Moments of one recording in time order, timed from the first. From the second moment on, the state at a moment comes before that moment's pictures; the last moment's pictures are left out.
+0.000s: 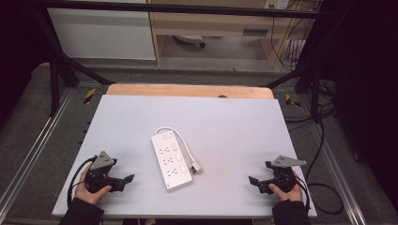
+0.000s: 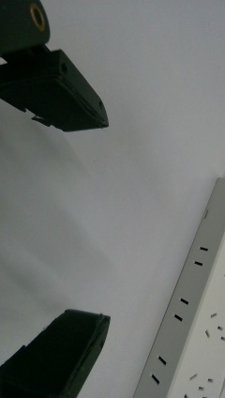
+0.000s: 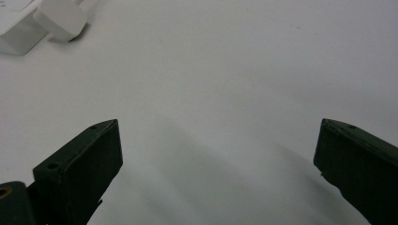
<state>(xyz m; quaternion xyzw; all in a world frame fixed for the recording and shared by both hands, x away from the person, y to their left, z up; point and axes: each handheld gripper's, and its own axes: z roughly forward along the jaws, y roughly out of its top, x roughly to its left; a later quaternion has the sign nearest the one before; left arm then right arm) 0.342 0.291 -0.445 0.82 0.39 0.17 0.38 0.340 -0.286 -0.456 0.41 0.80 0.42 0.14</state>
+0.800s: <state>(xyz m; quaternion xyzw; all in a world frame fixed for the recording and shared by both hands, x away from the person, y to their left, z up) 0.342 0.279 -0.438 0.82 0.39 0.17 0.38 0.340 -0.286 -0.456 0.41 0.80 0.42 0.14</state>
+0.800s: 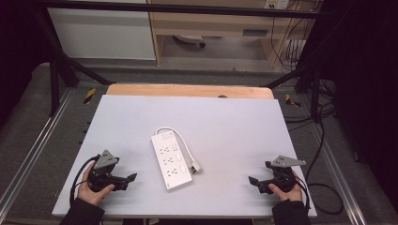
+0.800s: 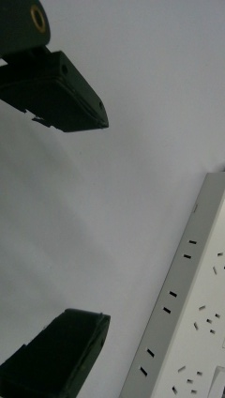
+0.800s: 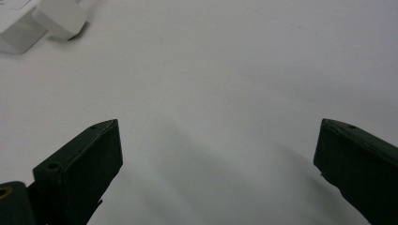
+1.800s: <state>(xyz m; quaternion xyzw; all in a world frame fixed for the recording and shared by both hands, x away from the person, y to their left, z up) 0.346 0.260 -0.420 0.83 0.38 0.19 0.37 0.340 -0.285 -0.457 0.41 0.80 0.41 0.14</state>
